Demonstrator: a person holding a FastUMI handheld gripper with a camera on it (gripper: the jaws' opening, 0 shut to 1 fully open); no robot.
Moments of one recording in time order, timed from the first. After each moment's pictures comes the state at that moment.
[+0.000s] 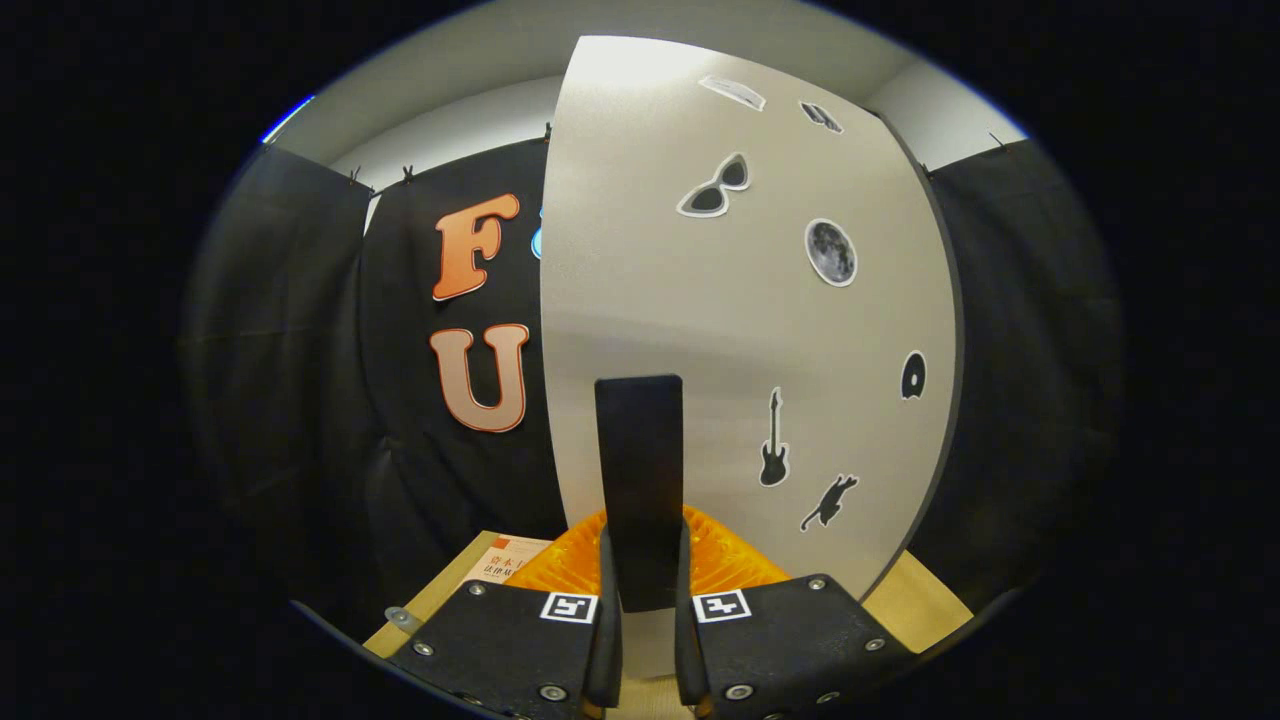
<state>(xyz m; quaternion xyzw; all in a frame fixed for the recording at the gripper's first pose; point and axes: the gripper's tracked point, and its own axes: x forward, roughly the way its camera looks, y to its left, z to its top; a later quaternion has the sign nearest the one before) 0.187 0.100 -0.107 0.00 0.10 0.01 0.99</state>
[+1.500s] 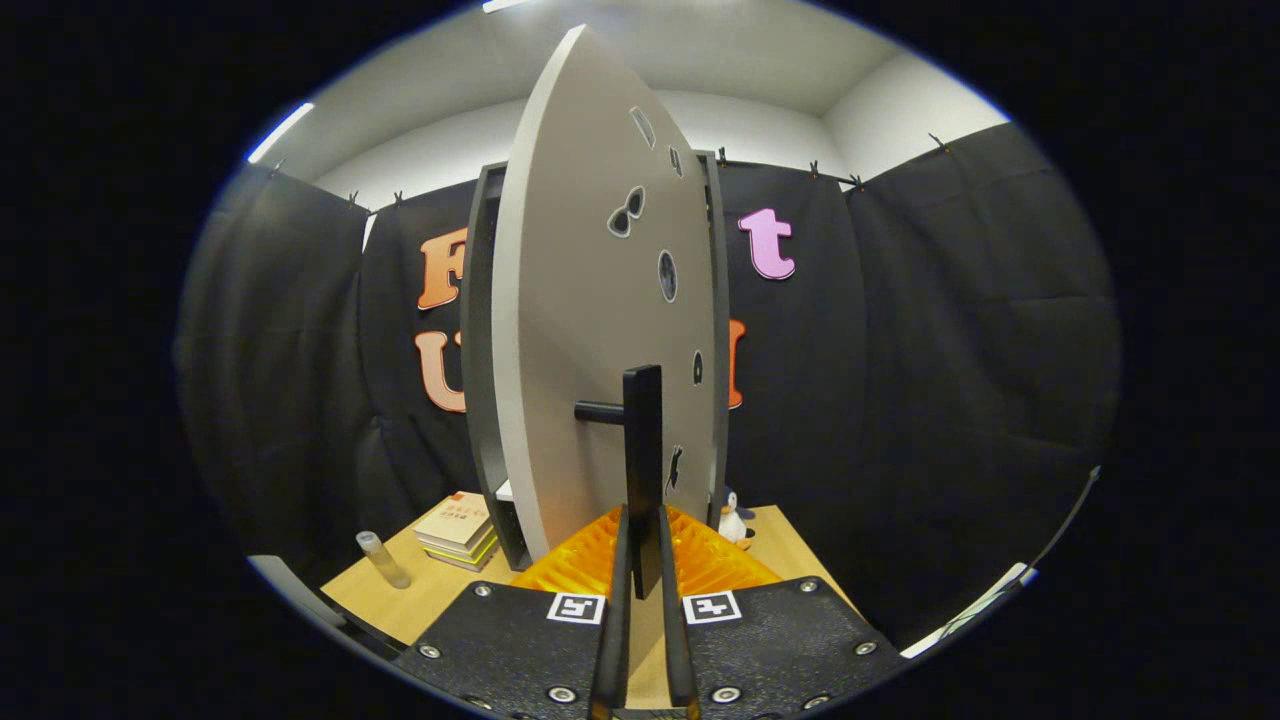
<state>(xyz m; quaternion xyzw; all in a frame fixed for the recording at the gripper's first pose) -0.004 -0.126 -0.082 -0.03 0.08 0.00 1.00</state>
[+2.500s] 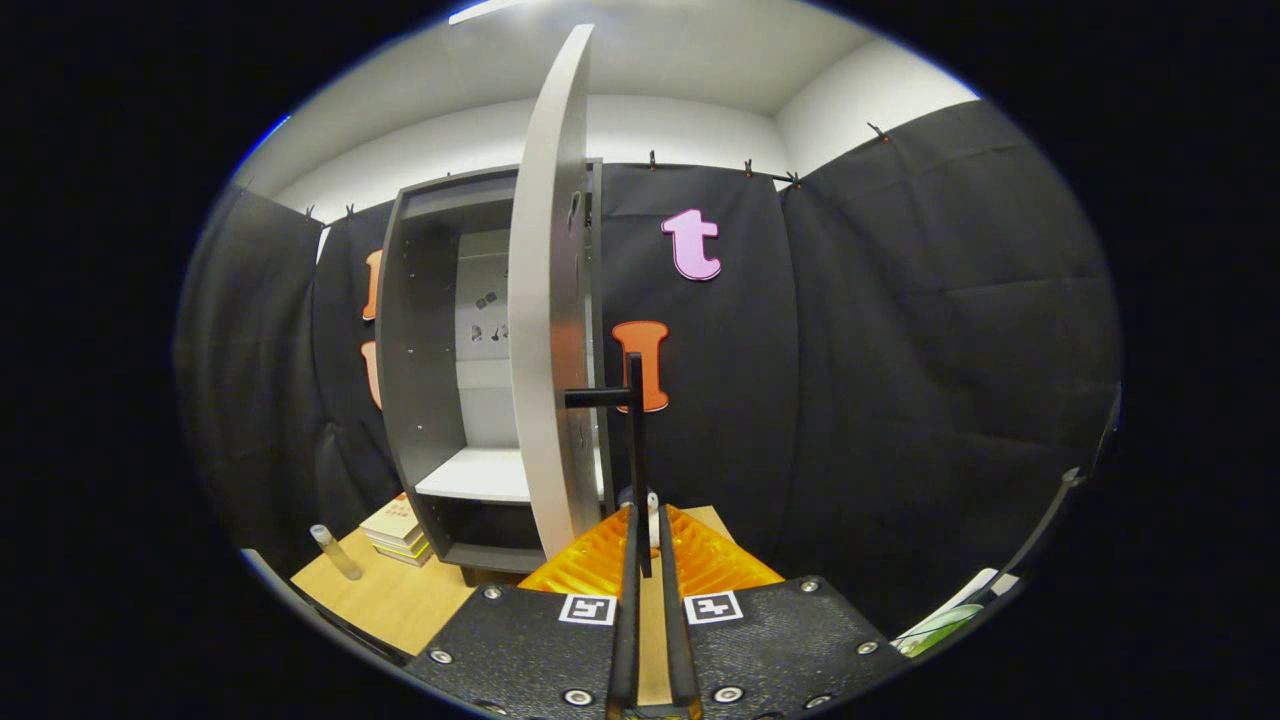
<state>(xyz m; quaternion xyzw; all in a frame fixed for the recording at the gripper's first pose) -0.019 -0.247 -0.082 -0.03 0.08 -0.07 0.99</state>
